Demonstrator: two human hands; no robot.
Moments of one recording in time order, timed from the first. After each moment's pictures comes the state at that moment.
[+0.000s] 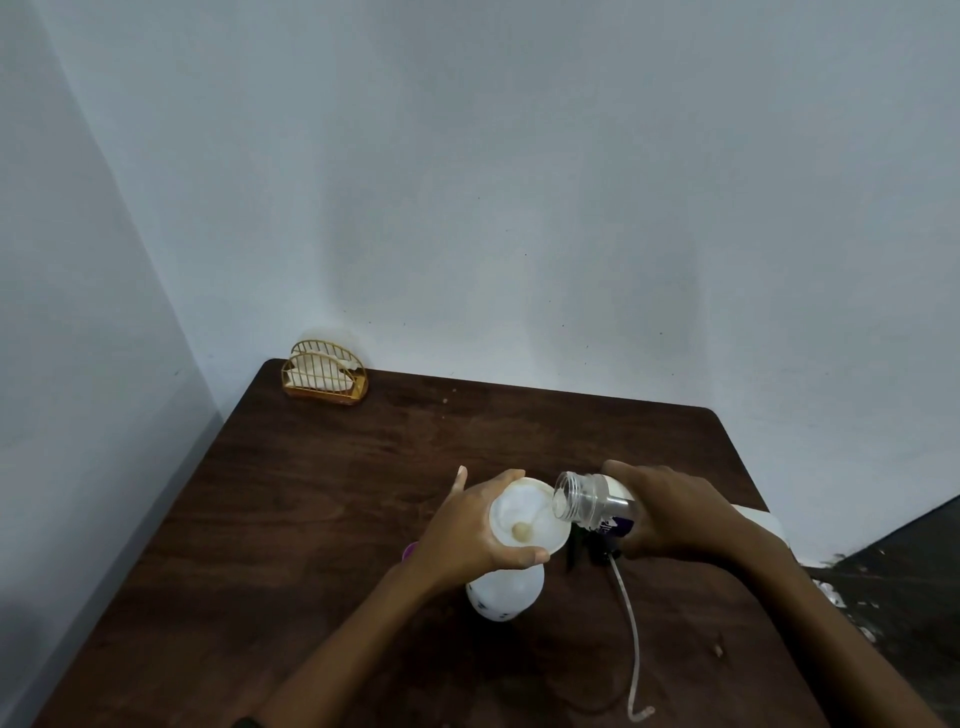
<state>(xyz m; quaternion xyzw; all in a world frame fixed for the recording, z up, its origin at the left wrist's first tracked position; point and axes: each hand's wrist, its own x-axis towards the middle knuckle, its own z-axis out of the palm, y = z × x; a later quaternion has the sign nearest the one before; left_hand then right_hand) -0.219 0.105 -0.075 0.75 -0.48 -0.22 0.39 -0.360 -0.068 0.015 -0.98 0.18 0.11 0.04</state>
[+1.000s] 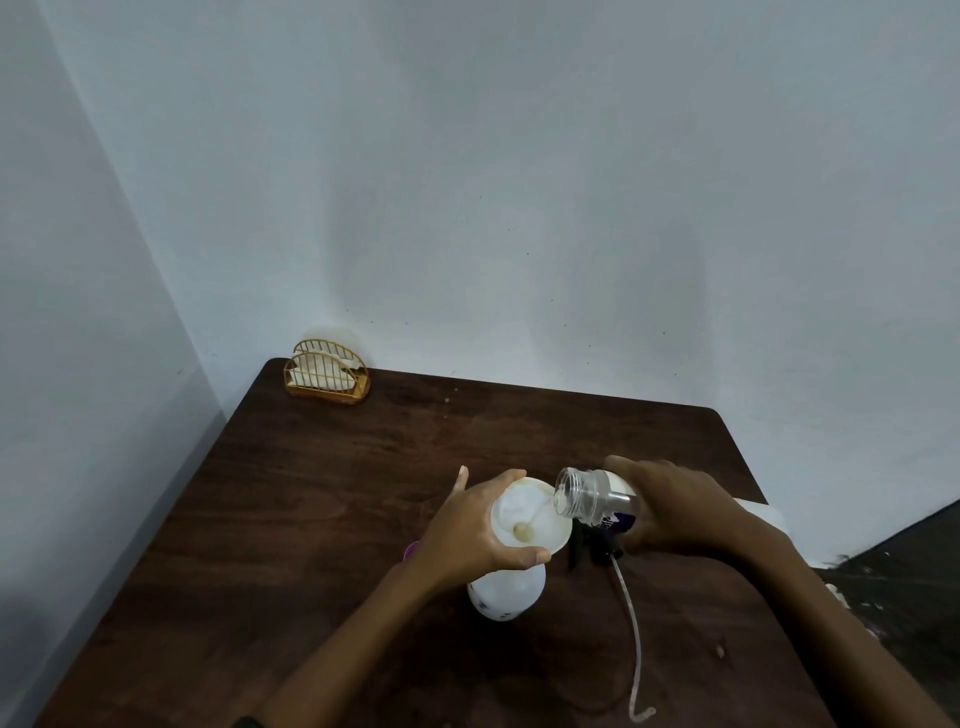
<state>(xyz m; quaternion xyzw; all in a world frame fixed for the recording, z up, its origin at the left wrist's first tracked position) -0.218 0.105 -0.078 0.76 -0.47 -0.22 0.38 -0.355 -0.070 0.019 -0.97 0.19 0.13 0.04</state>
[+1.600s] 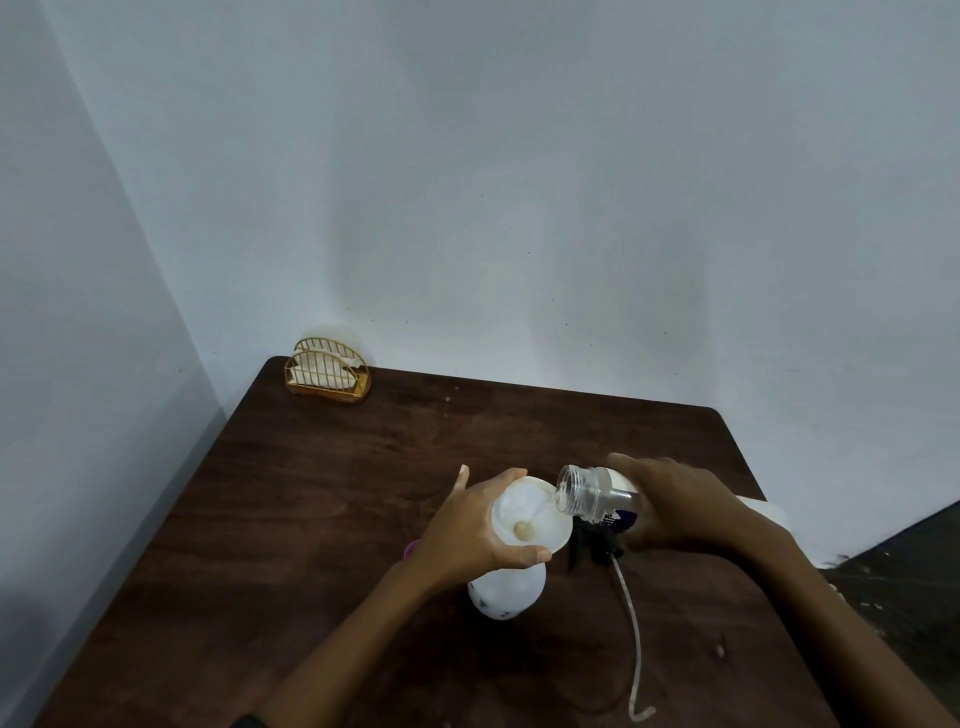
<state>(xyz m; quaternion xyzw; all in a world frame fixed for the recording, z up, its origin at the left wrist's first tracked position) -0.218 0.105 -0.073 0.76 -0.48 -0.22 0.39 -0.354 -0.070 0.024 -0.97 0.18 0.13 0.04</state>
